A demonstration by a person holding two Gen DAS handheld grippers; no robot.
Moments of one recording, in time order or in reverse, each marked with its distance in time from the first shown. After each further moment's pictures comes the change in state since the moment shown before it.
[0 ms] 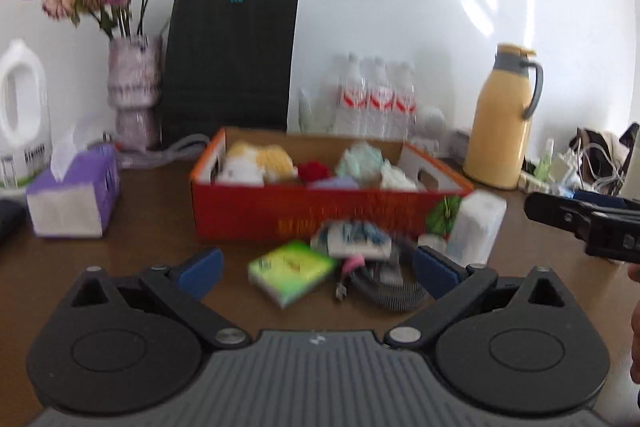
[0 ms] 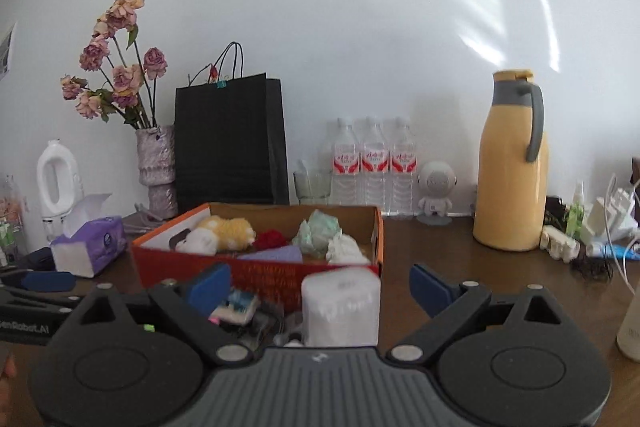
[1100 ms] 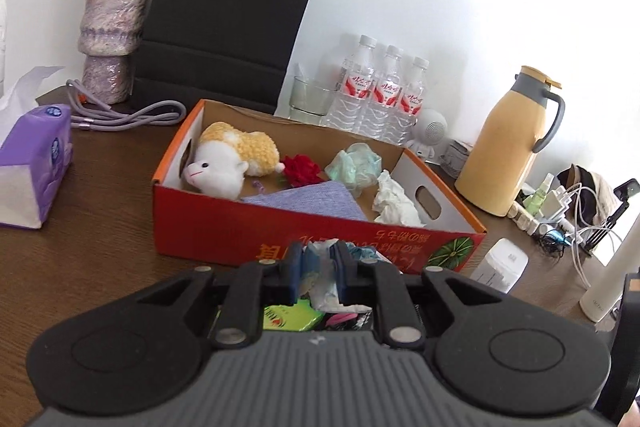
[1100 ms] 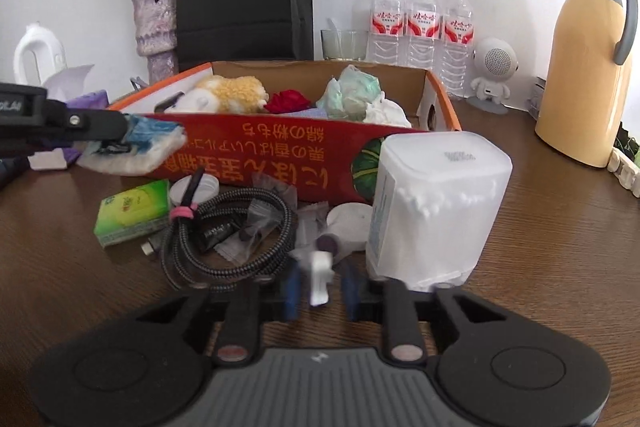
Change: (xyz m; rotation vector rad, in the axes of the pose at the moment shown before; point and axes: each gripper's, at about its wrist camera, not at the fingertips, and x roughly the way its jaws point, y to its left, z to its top) left arm 0.068 0.031 0.043 -0.182 0.077 -0.096; right arm 0.115 0.013 -0.030 -0.075 0.360 0.030
